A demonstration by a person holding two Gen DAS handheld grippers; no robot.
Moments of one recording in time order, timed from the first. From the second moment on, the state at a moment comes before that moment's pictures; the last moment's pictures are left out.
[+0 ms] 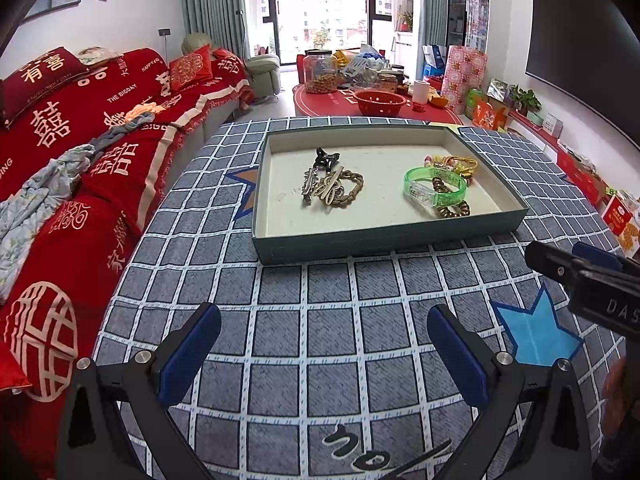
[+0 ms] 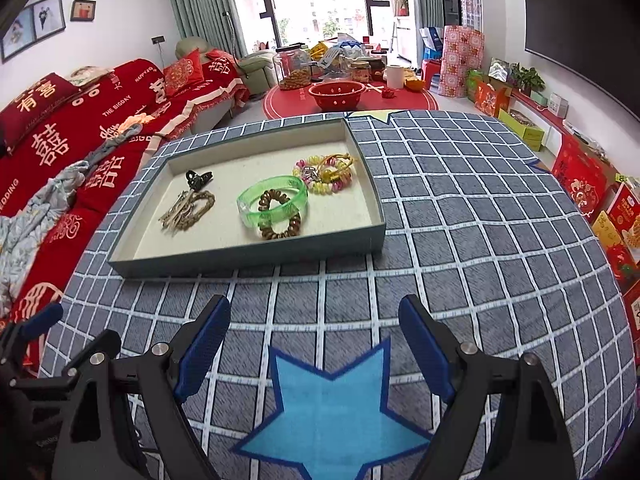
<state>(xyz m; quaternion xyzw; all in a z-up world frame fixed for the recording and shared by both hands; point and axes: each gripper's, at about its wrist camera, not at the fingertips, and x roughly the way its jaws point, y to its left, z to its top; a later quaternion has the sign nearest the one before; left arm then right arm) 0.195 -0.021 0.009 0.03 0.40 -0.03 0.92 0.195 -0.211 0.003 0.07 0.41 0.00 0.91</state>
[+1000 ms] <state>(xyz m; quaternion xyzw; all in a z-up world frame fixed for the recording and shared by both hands) 0.157 -0.014 0.023 0.02 0.37 -0.02 0.93 0.142 -0.199 0.024 0.03 0.35 -0.01 0.94</state>
